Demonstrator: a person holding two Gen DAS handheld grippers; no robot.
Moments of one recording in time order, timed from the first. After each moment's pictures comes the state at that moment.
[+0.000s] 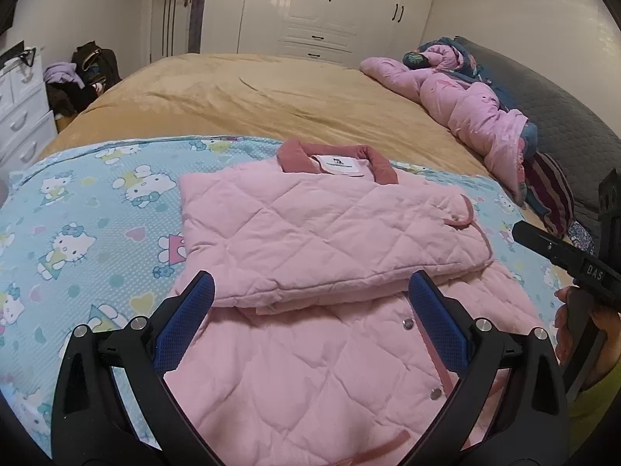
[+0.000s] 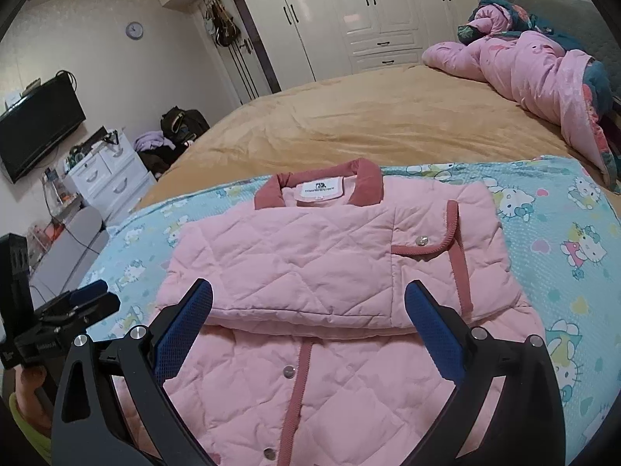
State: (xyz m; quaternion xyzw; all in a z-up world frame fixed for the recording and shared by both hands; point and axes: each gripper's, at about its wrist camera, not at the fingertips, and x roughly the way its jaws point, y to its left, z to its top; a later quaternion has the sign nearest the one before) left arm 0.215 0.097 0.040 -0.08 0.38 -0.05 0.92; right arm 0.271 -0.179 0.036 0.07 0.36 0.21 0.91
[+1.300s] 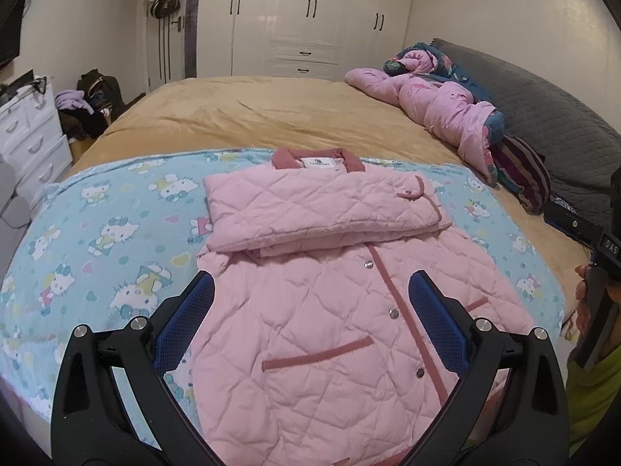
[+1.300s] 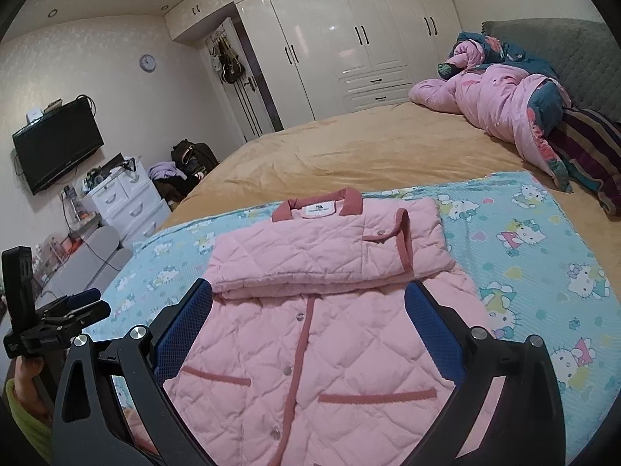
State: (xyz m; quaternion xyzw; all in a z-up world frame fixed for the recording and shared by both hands) left arm 0.079 0.080 0.094 -0.04 0.36 -0.06 0.93; right arm 0.117 -0.253 0.099 0.08 0.30 0.21 0.93
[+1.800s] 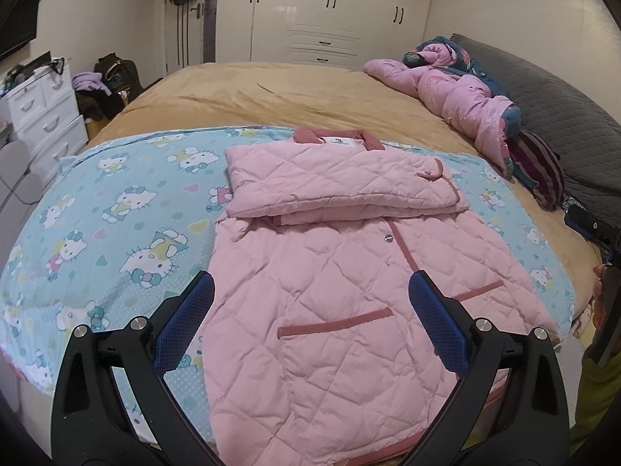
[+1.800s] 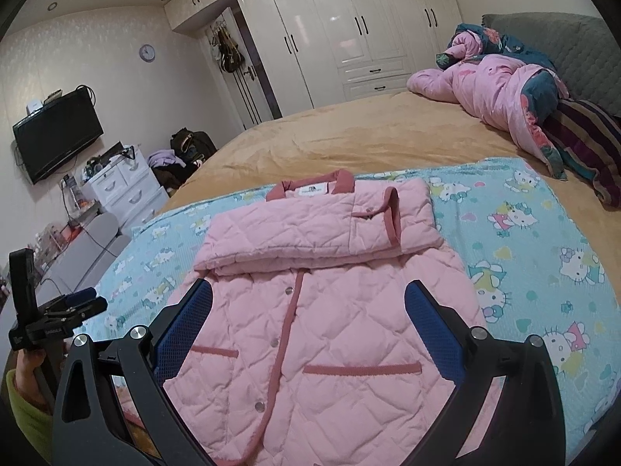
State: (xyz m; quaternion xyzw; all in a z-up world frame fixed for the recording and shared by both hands) left arm 0.054 0.092 0.068 -0.05 0.37 -0.02 0.93; right arm 0.103 -0.272 0.079 0.07 0.32 0.21 0.92
